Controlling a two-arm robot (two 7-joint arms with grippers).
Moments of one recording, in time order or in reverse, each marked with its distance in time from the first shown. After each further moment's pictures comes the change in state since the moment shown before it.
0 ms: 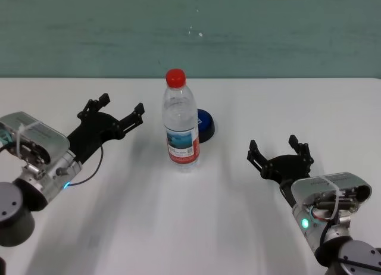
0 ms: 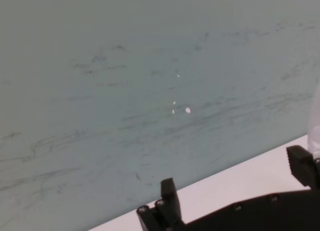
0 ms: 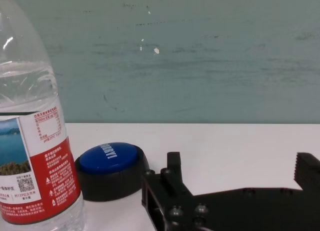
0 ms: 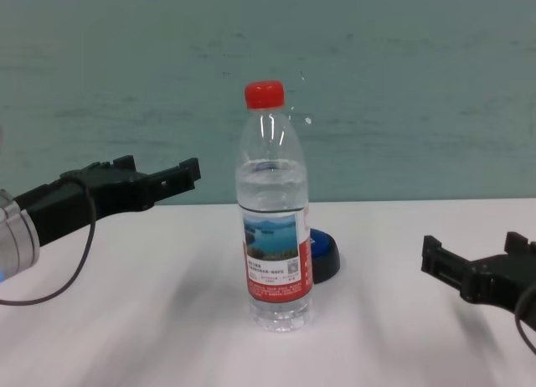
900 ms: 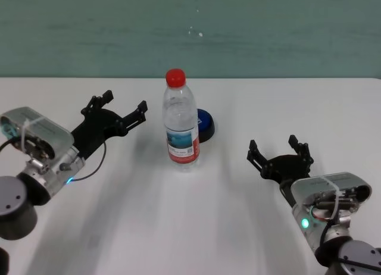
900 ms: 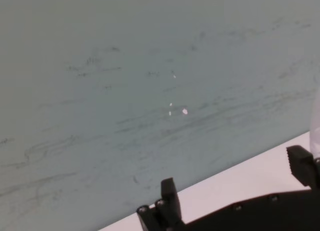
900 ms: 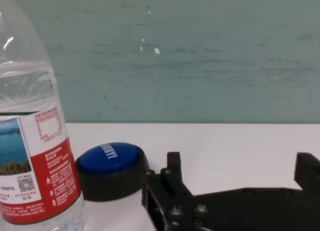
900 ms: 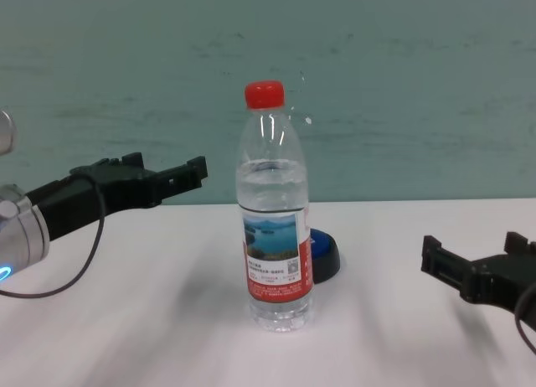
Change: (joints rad) left arm -0.031 -0.001 0.017 0.030 0.010 -0.009 -0.010; right arm 0.000 0.000 0.000 0.000 0.000 0.000 0.000
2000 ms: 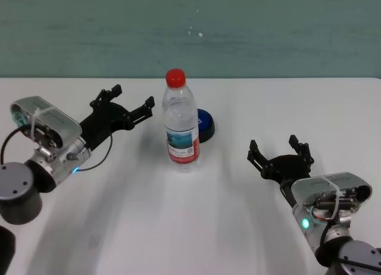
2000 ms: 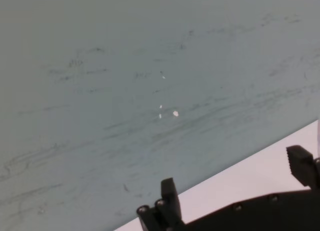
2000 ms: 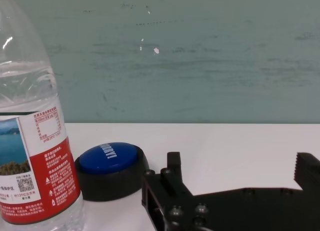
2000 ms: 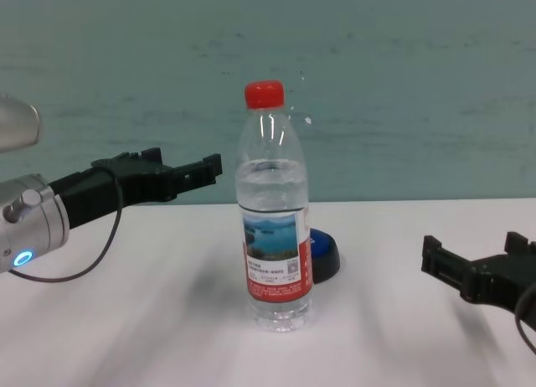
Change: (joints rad) left arm -0.089 -0.006 0.037 0.099 0.006 -0.024 -0.041; right arm 0.000 0.000 0.000 0.000 0.000 0.000 0.000
